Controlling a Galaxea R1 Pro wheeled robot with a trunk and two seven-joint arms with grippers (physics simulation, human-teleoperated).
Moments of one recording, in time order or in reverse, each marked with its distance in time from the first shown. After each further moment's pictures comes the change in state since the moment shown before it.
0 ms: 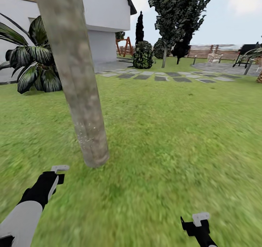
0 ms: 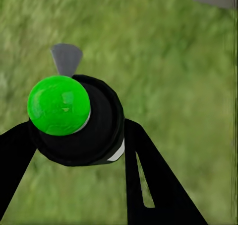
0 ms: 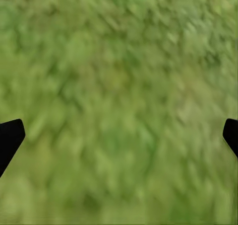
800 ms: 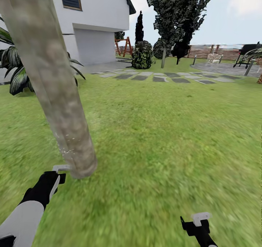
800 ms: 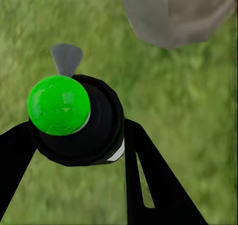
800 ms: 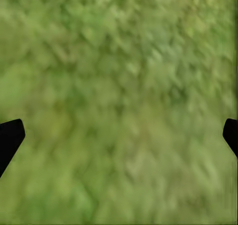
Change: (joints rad) left arm 0.000 -0.012 0.000 -0.006 -0.001 -0.001 0.002; right arm 0.000 0.000 0.000 -0.002 0.000 0.000 -0.001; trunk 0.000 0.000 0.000
